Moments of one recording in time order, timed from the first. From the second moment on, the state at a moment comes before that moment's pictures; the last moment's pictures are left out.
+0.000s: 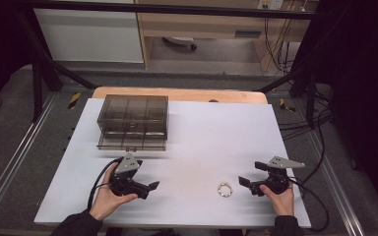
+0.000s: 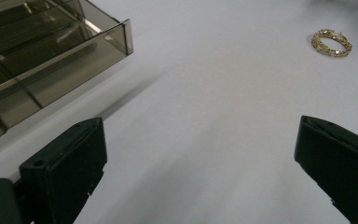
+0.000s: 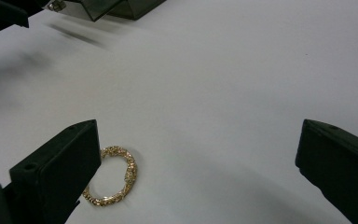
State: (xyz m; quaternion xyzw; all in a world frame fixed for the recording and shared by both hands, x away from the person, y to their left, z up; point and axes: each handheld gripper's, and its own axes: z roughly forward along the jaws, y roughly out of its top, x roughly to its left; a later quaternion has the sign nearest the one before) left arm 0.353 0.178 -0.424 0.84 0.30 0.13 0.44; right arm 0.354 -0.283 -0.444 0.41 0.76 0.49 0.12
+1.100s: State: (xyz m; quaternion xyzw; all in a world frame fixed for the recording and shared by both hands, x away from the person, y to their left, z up) left arm 0.370 0.066 -0.420 0.87 0.26 0.10 0.41; right arm 0.354 -0.283 -0.444 0.41 0.76 0.49 0.12
